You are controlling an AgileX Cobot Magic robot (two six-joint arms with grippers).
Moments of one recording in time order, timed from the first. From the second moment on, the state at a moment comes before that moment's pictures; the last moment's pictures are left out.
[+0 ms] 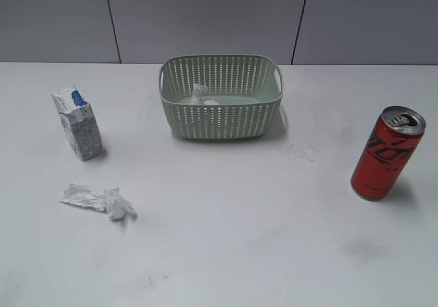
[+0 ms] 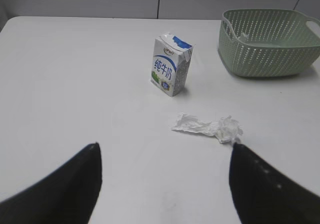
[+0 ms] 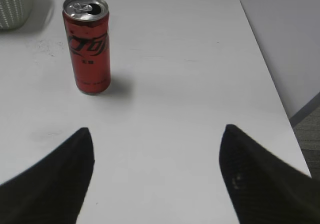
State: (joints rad) left arm -0.14 -0.01 -0.50 -0.16 1.03 0.08; right arm 0.01 0.00 -0.42 -0.01 0.94 -0.10
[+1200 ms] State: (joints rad) left arm -0.25 1.01 -0.63 -0.22 0.86 0.59; right arm 0.01 0.00 -0.42 -0.01 0.94 -0.10
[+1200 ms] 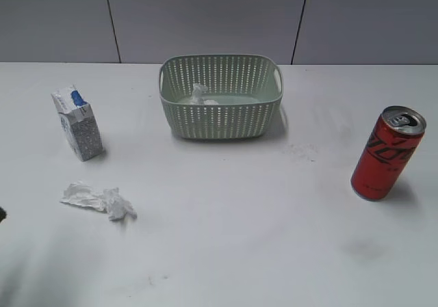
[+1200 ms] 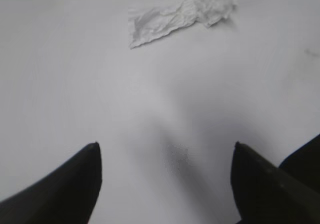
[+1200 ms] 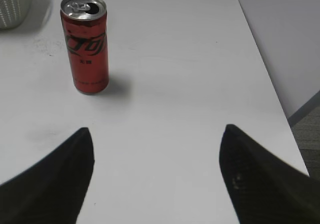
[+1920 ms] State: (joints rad) left arm -0.56 1.60 -0.90 -0.04 0.84 0.88; right arm 0.01 0.00 -0.42 -0.01 0.94 -0.10
